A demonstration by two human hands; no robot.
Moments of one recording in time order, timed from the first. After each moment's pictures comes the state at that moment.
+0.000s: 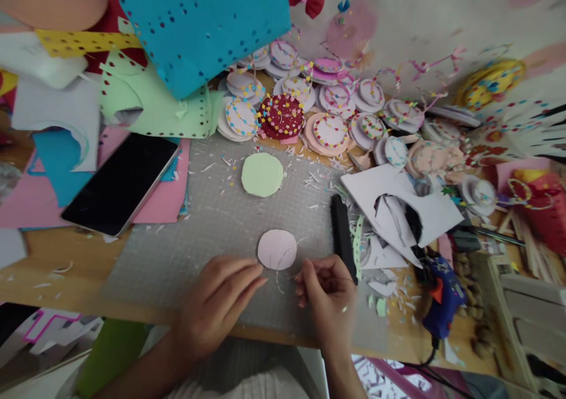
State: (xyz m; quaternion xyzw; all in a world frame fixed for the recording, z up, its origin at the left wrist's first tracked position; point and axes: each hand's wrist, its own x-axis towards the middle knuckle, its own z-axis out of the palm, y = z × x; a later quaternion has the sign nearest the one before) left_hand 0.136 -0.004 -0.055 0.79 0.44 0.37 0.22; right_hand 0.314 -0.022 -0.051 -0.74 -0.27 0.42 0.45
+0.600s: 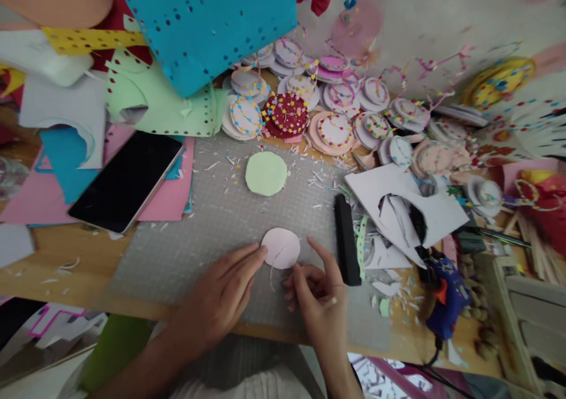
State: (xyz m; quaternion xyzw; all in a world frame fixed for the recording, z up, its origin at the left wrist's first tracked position) left_hand 0.121 -0.005 -0.064 0.86 0.40 0.20 0.23; right_hand 0.303 -0.031 -0.054 -0.69 -0.27 0.51 0.44
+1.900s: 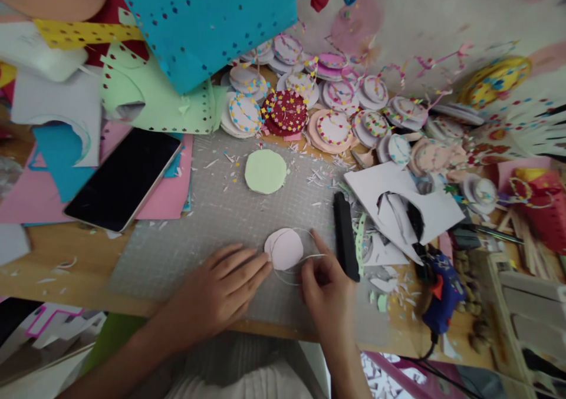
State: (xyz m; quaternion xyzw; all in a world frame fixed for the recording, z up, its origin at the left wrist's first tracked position) left_hand 0.116 0.012 -0.058 0.93 0.29 0.16 0.15; right_hand 0.321 -0.027 -0.058 -0.78 -0.43 0.32 0.31
